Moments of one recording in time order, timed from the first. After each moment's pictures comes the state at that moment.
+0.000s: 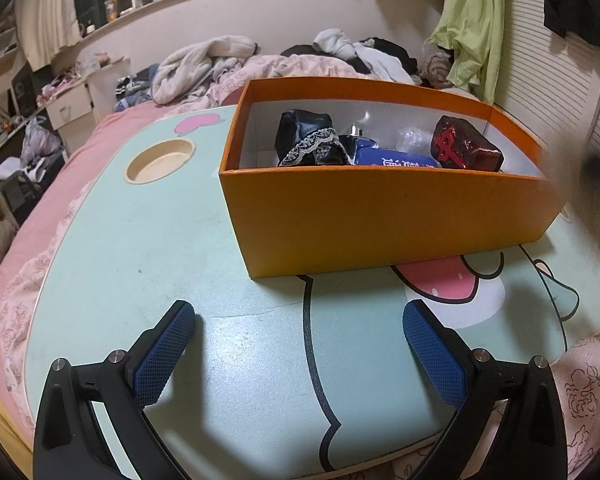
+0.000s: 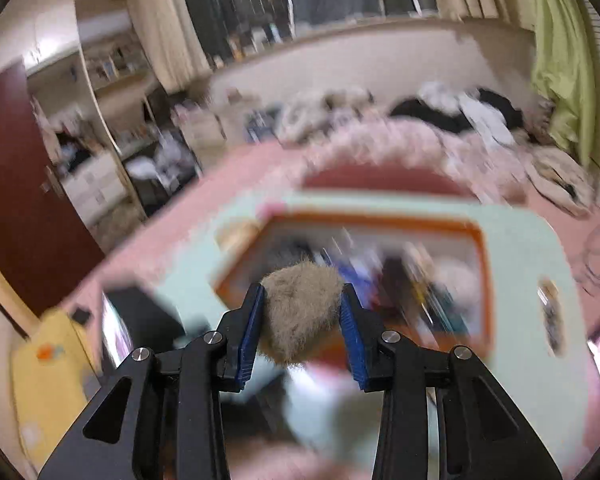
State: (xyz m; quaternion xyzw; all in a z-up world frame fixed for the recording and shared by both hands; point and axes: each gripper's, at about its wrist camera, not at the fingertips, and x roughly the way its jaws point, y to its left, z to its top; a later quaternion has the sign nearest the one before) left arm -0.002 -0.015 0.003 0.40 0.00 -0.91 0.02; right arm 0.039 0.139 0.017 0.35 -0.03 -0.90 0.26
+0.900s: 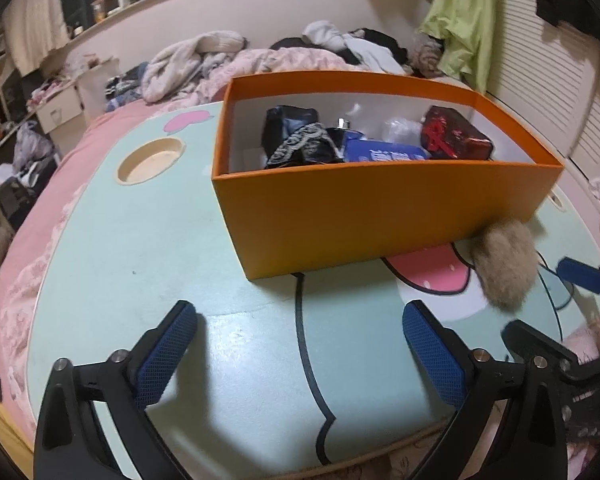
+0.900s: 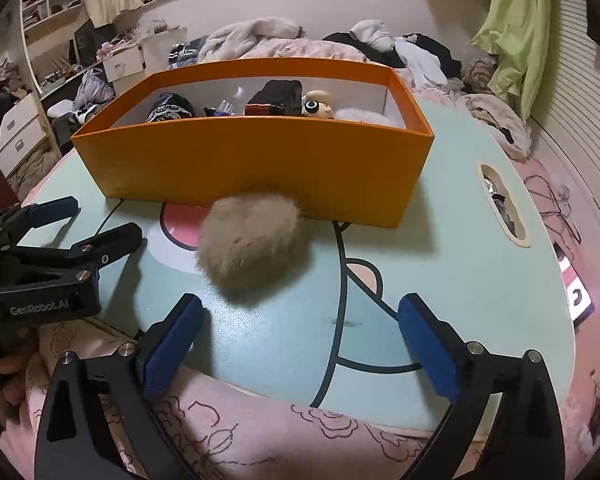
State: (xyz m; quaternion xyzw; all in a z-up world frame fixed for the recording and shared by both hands) left arm 0.003 -0.011 0.004 0.42 -0.02 -0.91 0.00; right arm 0.018 0.154 -0.094 0.42 0.05 -0.90 0.13
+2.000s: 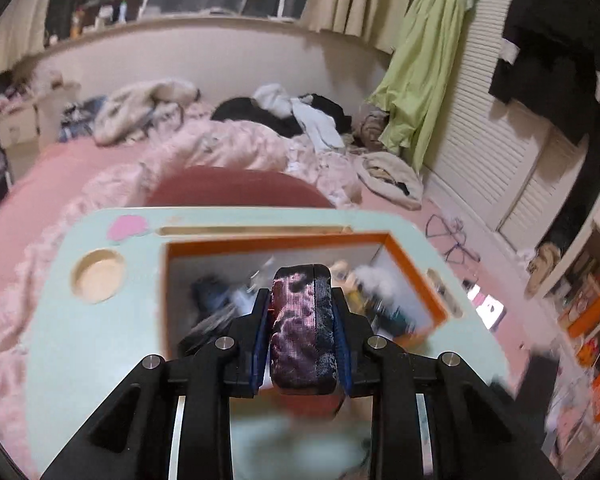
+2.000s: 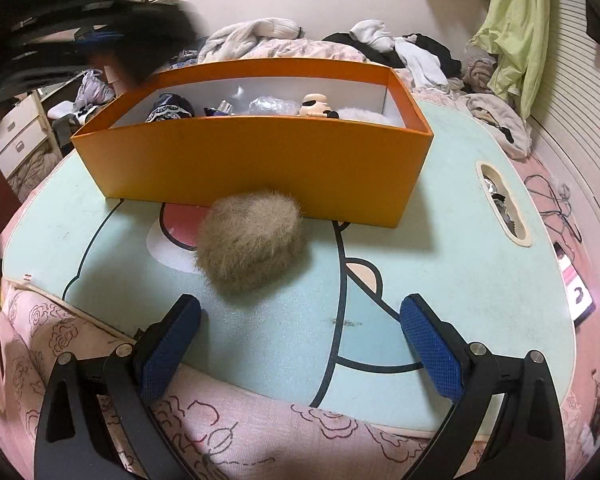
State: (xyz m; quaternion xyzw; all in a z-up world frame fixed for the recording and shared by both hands) left arm -0.008 0.004 0.104 0.33 0.06 -0.93 -0.11; right arm 0.039 0.160 -0.089 0.42 0.05 -0.90 0.13
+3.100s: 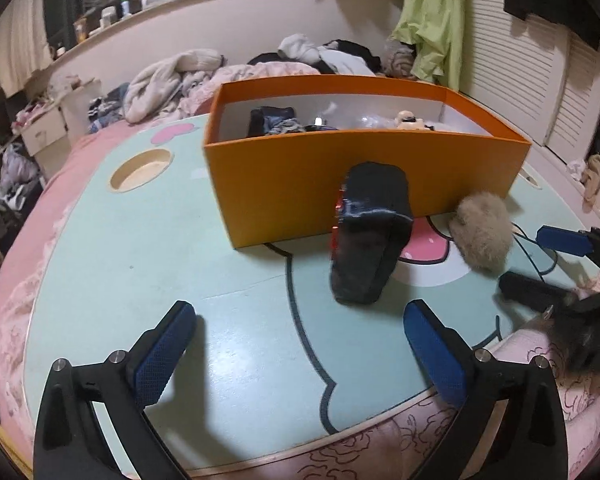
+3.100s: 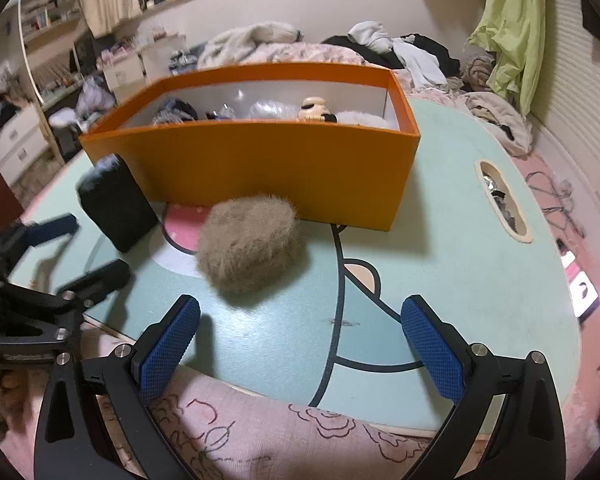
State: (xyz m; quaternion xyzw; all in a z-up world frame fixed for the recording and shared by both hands) left arm 0.018 -0.012 -0.003 0.39 -0.03 -0.92 -0.04; right arm 0.047 0.171 -0.083 0.41 0.02 -0.90 0.15
